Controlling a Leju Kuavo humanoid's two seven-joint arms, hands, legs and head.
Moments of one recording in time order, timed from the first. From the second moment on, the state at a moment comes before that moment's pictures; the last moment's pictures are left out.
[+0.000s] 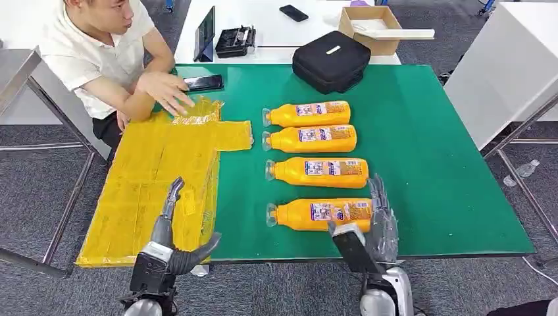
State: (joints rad) left arm 0.11 -0.34 -0.10 -1.53 -0.46 -0.03 -0.49; right arm 0.17 0.29 -0.04 -1.65 0.96 -0.13 -0.41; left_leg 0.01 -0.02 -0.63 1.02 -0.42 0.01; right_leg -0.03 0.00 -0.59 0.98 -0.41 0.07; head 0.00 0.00
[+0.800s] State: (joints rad) left arm 0.03 -0.32 -0.18 -1.41 -0.37 -0.07 -0.48; right arm 0.12 -0.08 0.13 -1.55 1.10 -0.03 -0.21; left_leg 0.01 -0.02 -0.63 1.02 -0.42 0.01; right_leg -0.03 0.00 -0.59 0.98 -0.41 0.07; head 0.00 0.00
